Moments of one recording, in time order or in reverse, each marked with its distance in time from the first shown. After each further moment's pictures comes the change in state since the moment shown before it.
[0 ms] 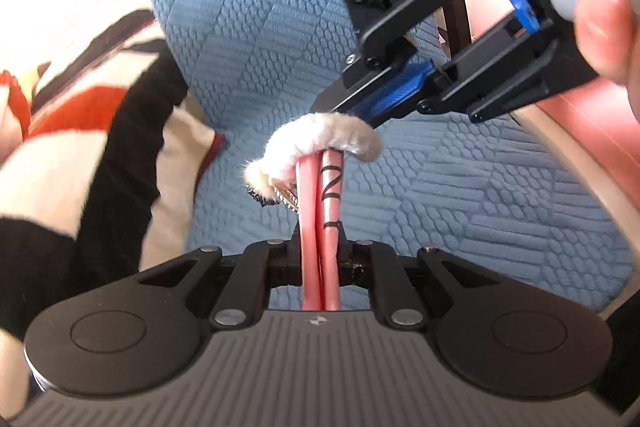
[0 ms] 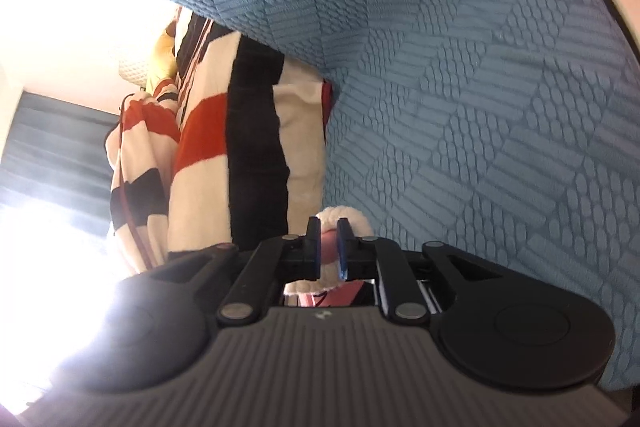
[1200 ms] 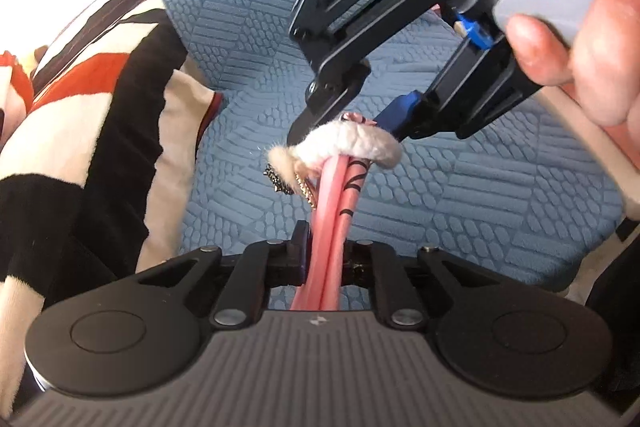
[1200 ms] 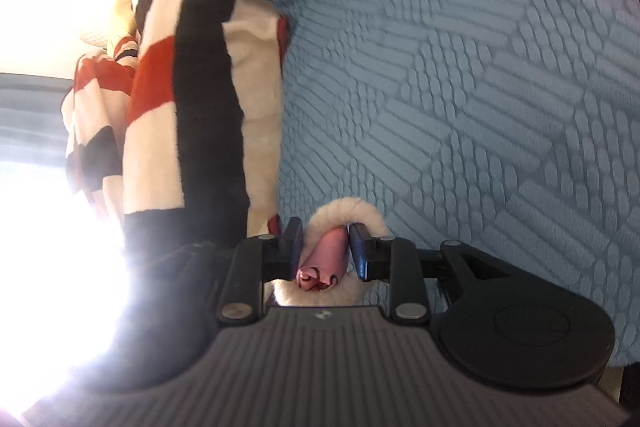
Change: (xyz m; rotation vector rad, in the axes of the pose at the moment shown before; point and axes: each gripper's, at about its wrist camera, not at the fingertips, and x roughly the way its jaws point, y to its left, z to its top) left arm -0.019 -0.002 -0.023 -0.003 0.103 -0.013; right arm 0.032 -0.008 -0.017 0.030 0.167 -0.084
